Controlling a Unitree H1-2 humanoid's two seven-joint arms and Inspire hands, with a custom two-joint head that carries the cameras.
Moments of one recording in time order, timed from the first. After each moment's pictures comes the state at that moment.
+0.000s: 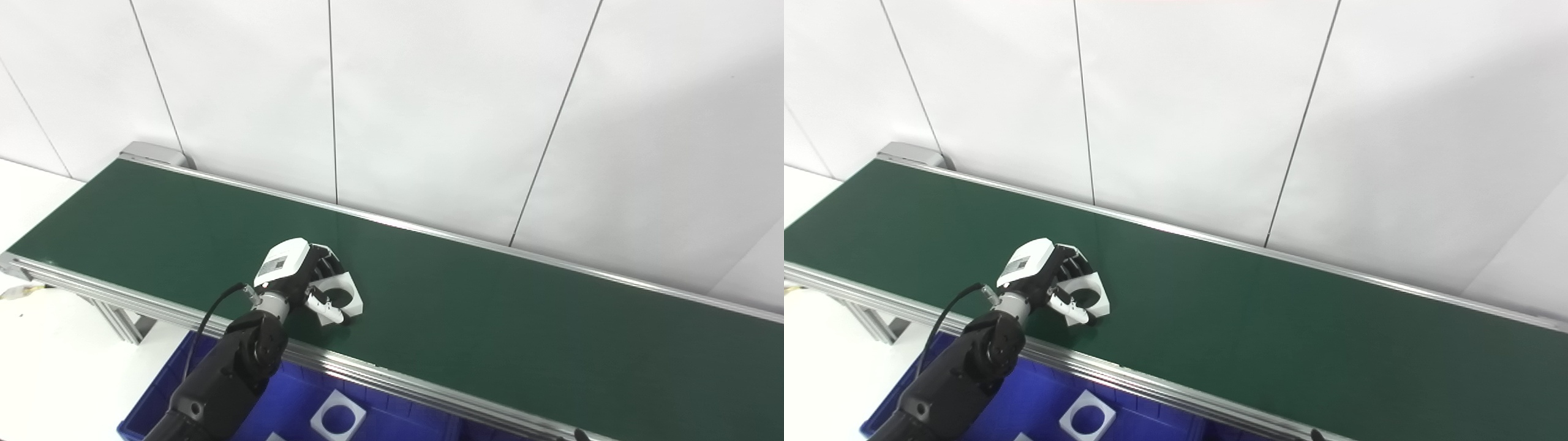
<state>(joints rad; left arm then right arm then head) -0.22 0.31 -0.21 0.25 0.64 0.24 0.07 0.40 -0.19 0.31 0.07 -0.13 -0.41 -0.20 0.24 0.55</state>
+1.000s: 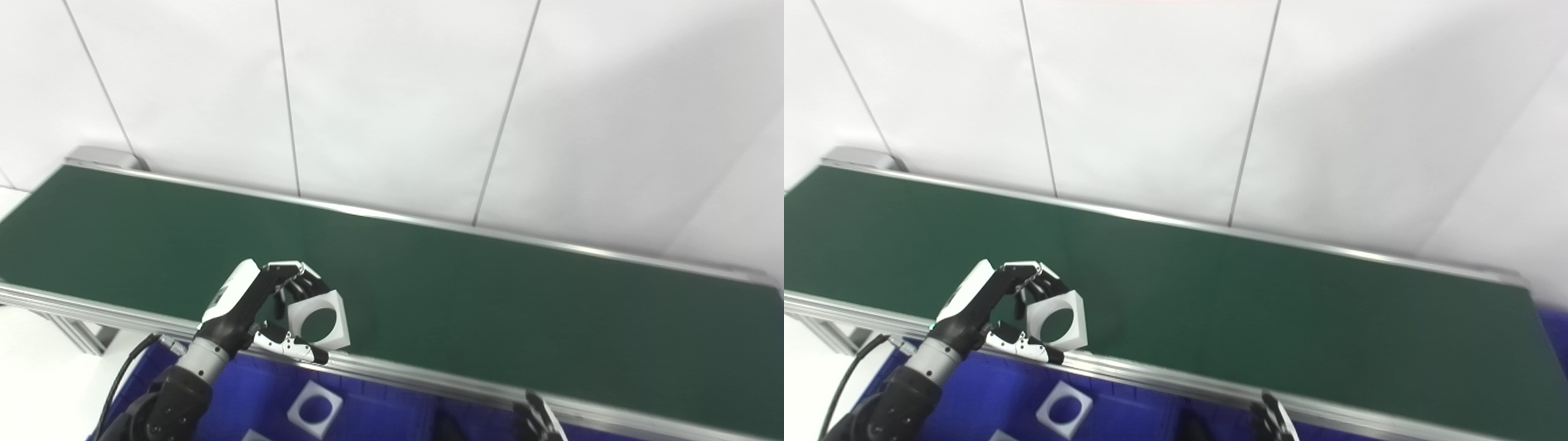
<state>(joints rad) 0.07 0.35 -0.15 -0.13 0.35 -0.14 -0.08 0.44 -0.17 0.32 -0.04 -0.19 -0.41 -0.21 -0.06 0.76</state>
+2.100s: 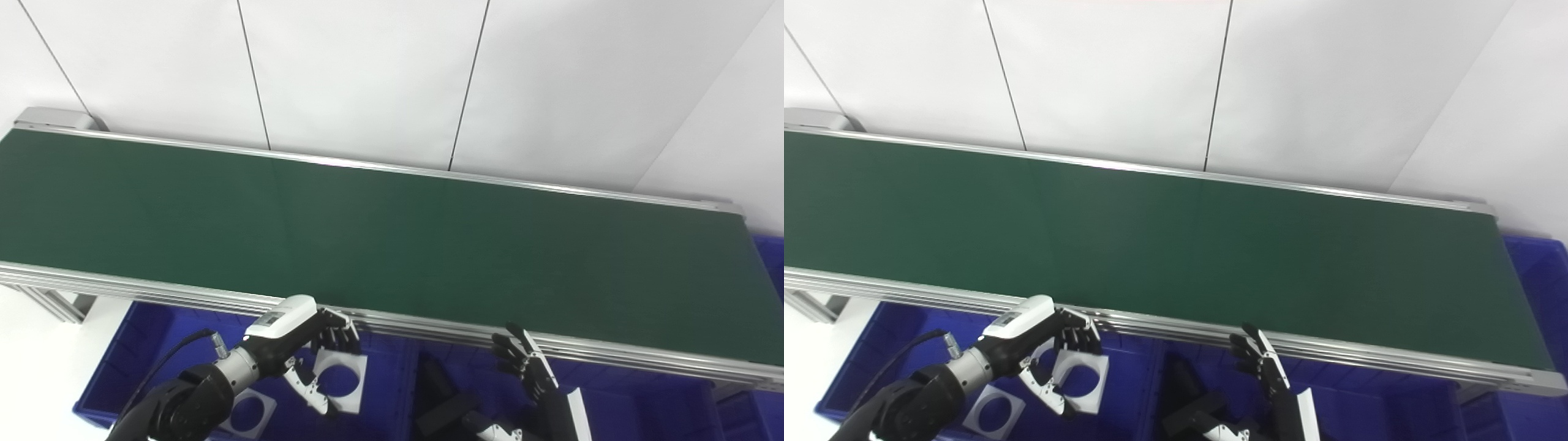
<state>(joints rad) 0.05 0.38 -0.36 0.00 0.60 -0.17 -0.30 0.44 -0.13 0.27 -0.07 -0.23 -0.41 -0.16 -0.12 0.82</state>
